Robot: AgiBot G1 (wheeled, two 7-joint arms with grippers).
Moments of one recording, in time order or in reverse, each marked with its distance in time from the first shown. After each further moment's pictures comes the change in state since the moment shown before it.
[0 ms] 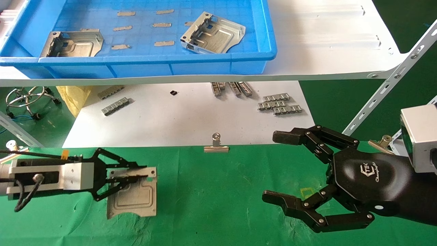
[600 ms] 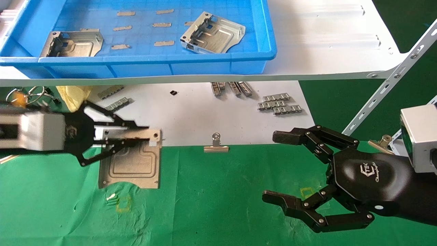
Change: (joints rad) left arm -0.112 -0.064 -0.054 -0.274 -0.072 0.007 -0.286; right arm 0.000 0.000 0.000 0.000 0.000 0.000 0.000
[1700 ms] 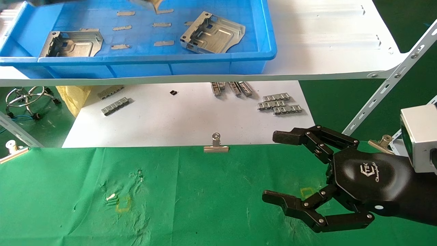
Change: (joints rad) left arm -0.444 0.414 -0.174 0.490 0.278 -0.532 -0.613; right arm 0.000 0.000 0.000 0.000 0.000 0.000 0.000
